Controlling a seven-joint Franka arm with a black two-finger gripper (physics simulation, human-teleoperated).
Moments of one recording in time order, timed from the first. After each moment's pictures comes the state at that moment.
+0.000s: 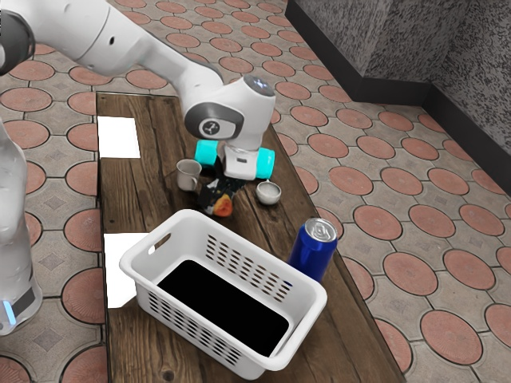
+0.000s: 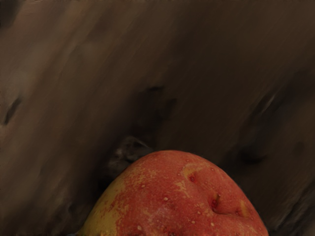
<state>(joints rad) 0.01 -0.20 0.01 -2.34 0.08 2.08 0.91</state>
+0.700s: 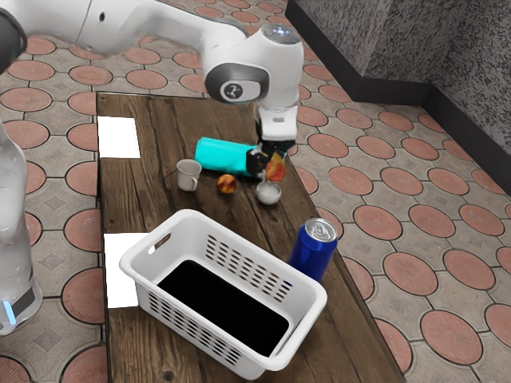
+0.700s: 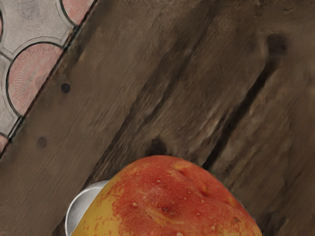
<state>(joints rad) 0.02 -0.21 -0.07 -2.07 0.13 2.09 0.87</state>
